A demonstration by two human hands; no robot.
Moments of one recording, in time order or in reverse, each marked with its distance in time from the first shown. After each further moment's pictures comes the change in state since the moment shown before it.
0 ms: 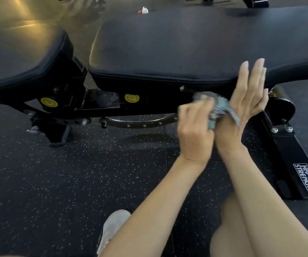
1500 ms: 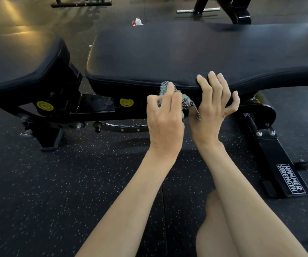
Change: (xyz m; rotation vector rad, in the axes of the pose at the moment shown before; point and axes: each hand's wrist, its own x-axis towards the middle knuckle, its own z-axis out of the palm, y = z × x) left_hand 0.040 -0.009 -0.042 0.339 0.009 0.169; right_hand 0.001 -0.021 0.011 -0.109 0.103 -0.184
